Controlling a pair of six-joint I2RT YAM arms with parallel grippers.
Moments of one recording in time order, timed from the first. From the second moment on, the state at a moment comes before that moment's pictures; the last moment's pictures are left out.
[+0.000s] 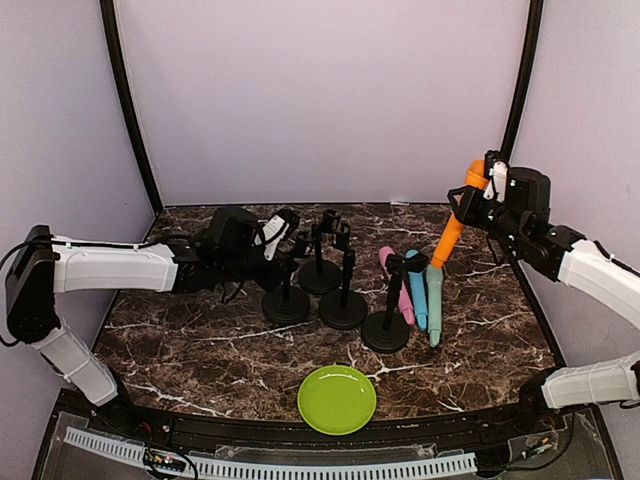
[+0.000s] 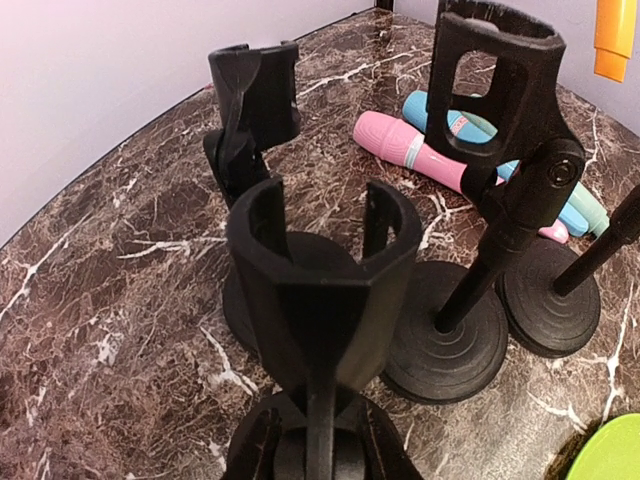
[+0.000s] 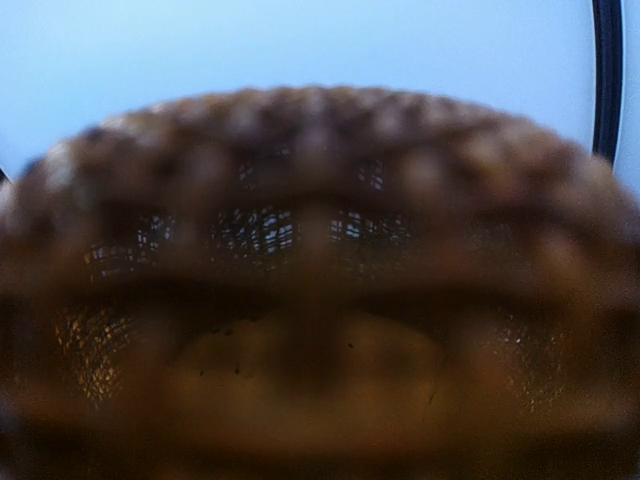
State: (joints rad) left arm -0.79 1.55 0.99 0.01 -0.05 0.03; right arm 0.42 1.10 0.89 -0.03 0.11 0.40
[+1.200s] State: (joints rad) left arm -0.79 1.61 0.94 0.15 -0.04 -0.03; right arm 0.37 1.17 0.84 -0.14 0.08 0.45
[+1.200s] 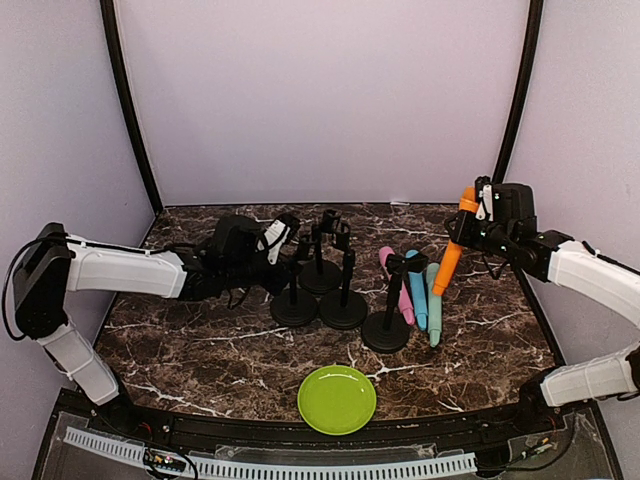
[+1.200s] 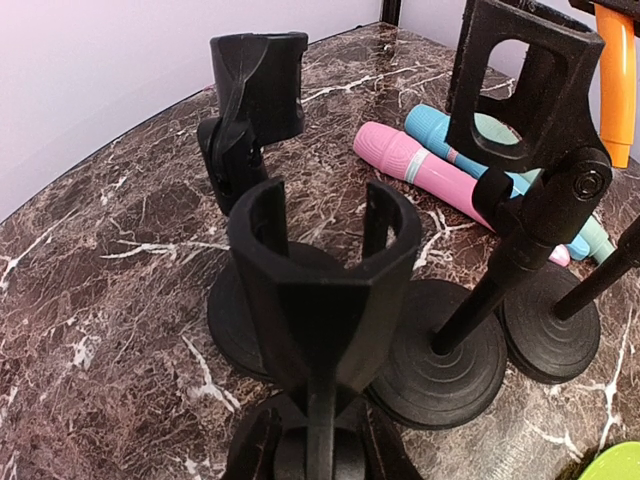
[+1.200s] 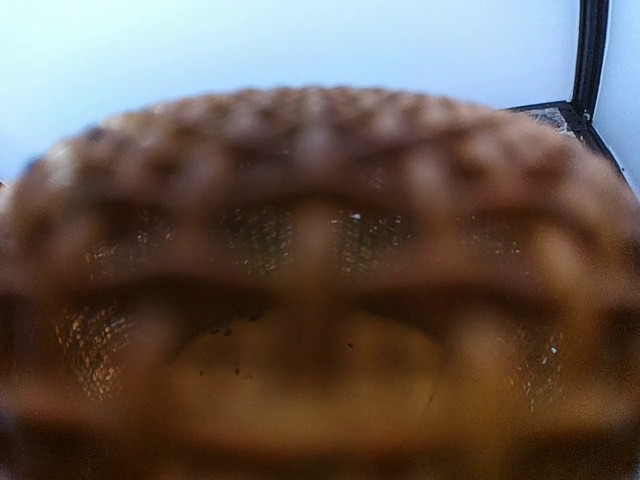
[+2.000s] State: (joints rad) left arm -0.79 1.39 0.91 0.09 -0.11 -0.04; right arm 0.30 1.19 0.85 -0.37 0.07 0.44
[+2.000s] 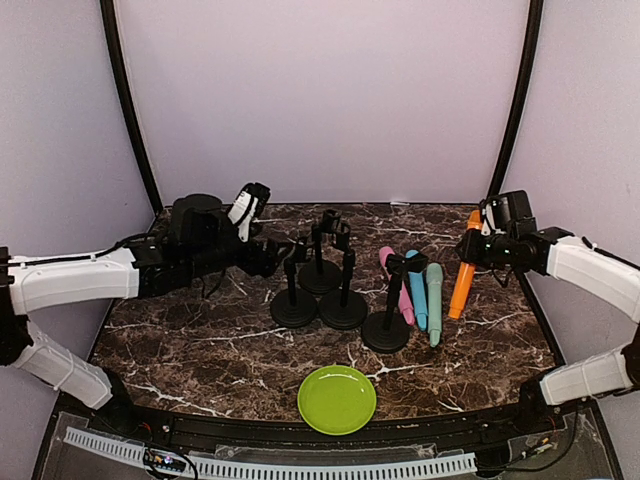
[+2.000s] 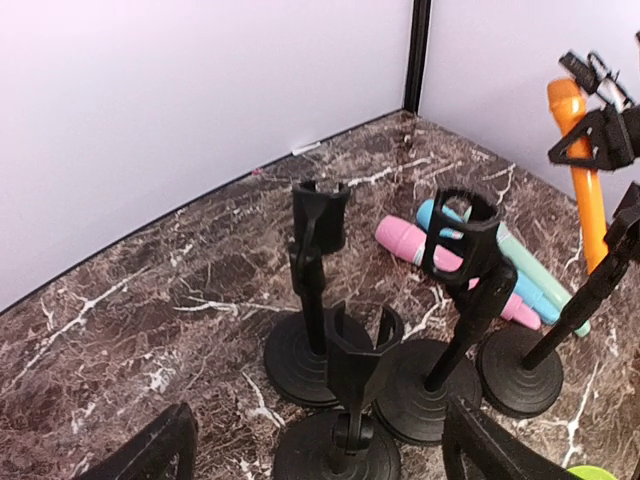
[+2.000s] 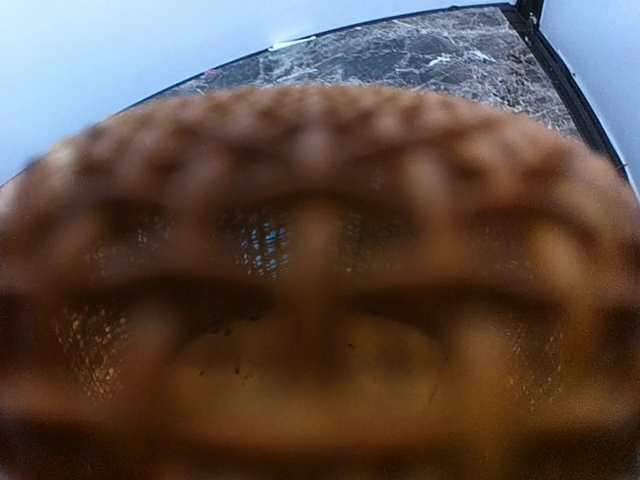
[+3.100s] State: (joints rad) left arm -0.26 1.05 0.86 -0.19 0.04 -0.11; right arm 0.18 1.50 0.72 -0.23 -0.13 0.52
